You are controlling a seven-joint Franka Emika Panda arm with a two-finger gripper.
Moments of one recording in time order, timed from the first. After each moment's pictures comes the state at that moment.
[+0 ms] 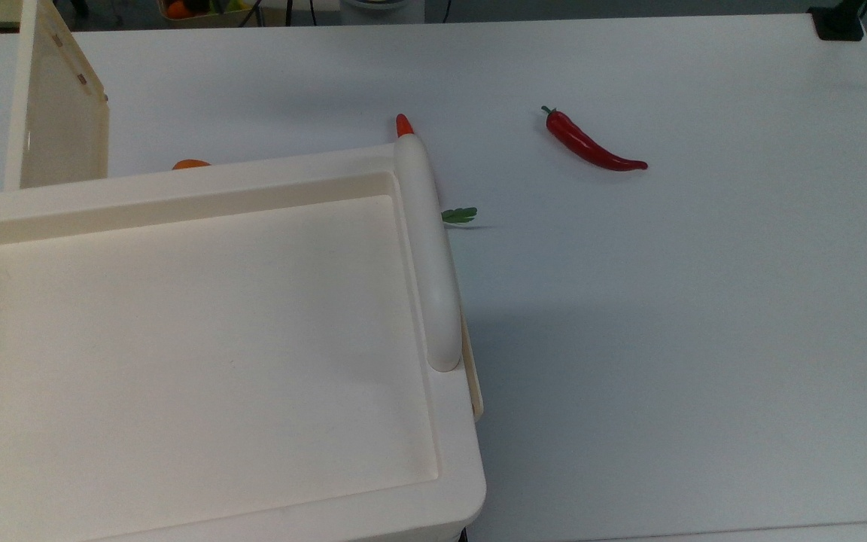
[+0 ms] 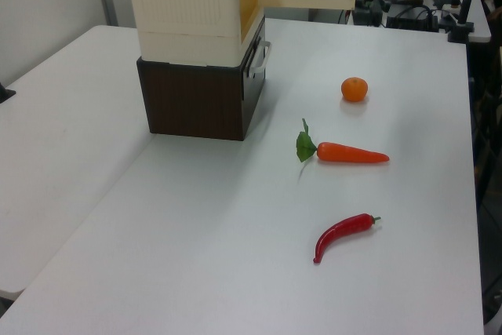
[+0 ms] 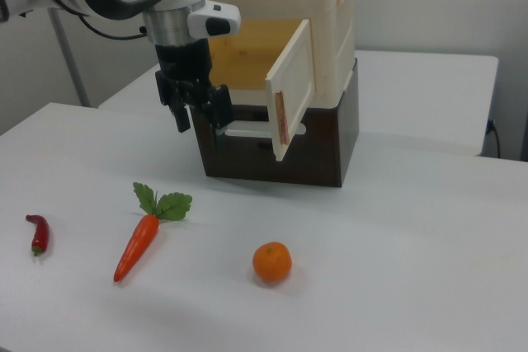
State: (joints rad) arm 0.00 0.04 -0.22 -1.55 -0.01 1.58 -0.01
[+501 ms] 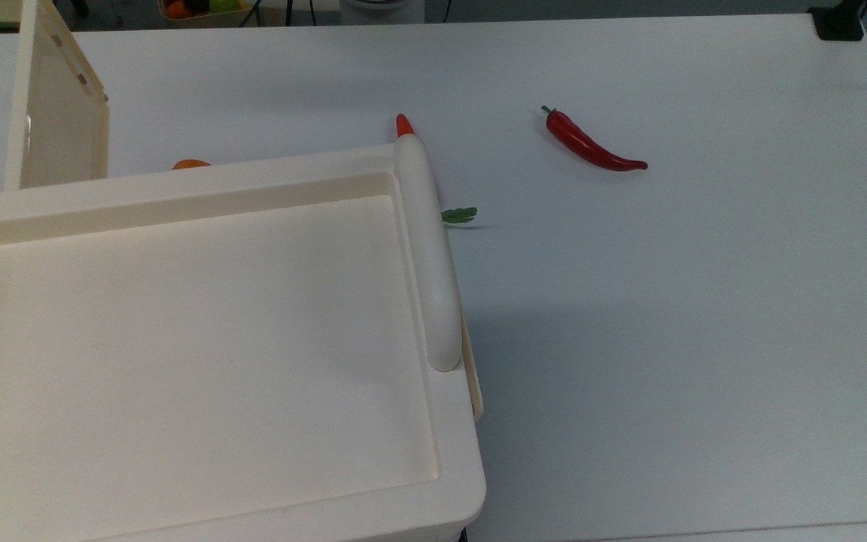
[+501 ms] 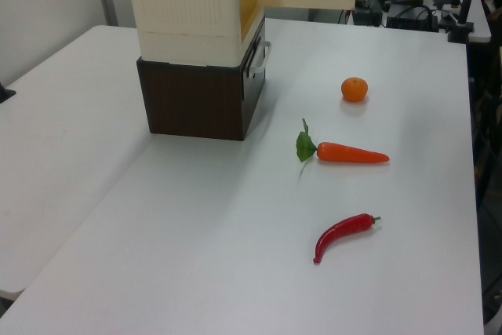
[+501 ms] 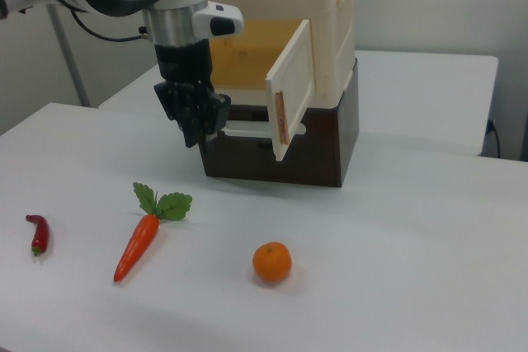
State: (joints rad) arm -0.02 0.03 -0.23 -1.54 -0.01 1.52 -0.14
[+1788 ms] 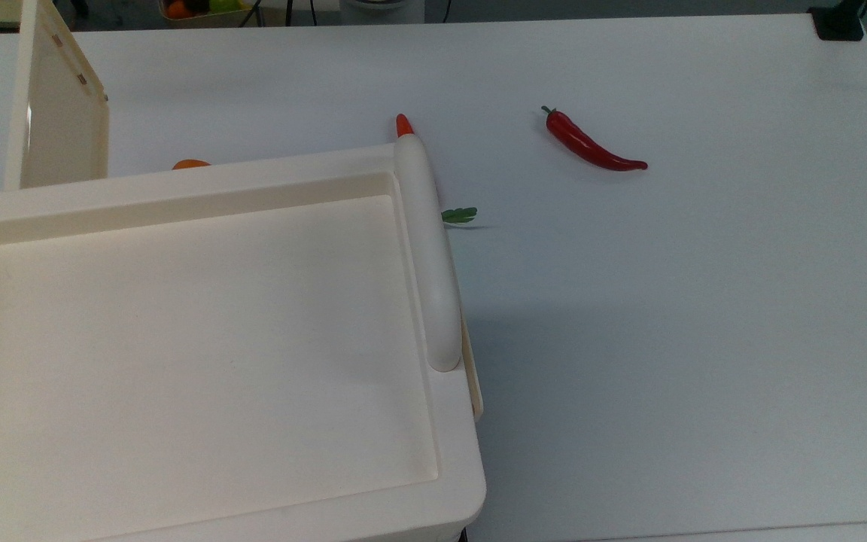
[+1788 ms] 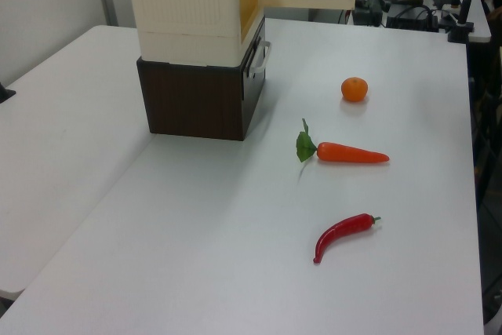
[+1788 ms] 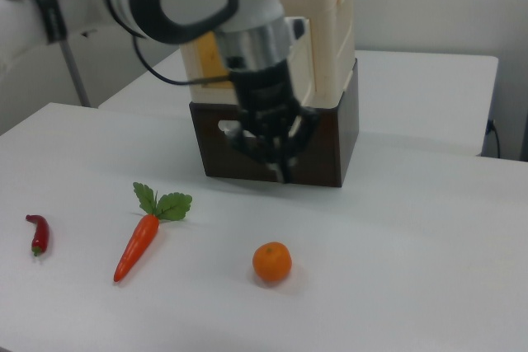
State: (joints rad) arm -0.14 0.10 -0.34 -1.51 -0.09 1.66 -1.30
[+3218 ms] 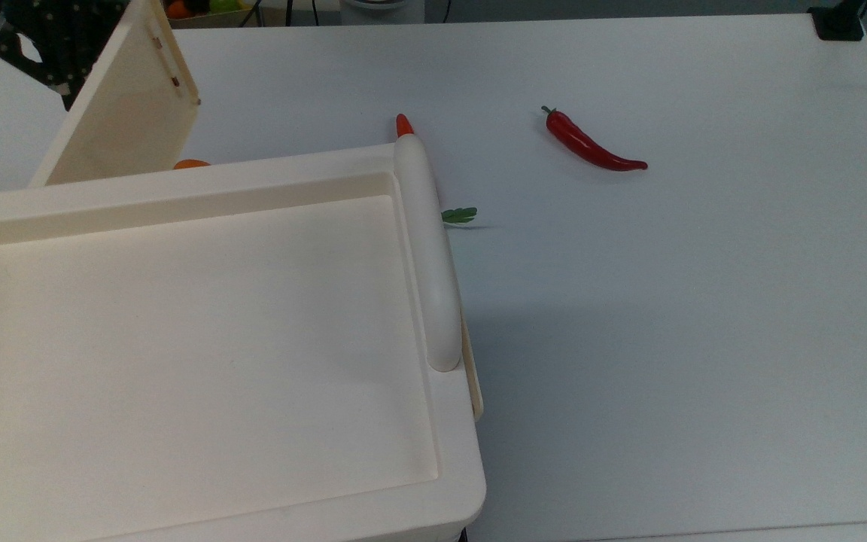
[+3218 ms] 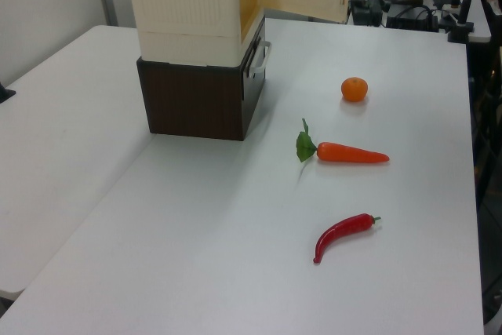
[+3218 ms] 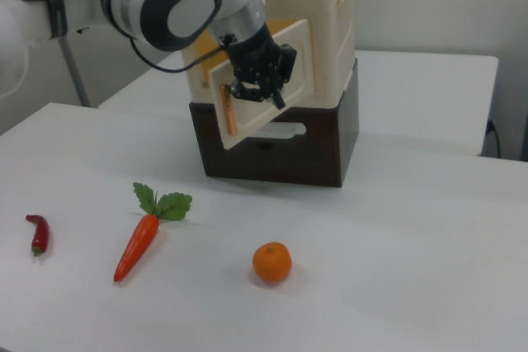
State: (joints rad) arm -0.02 0.20 -0.27 -1.48 0.10 2.06 -1.35
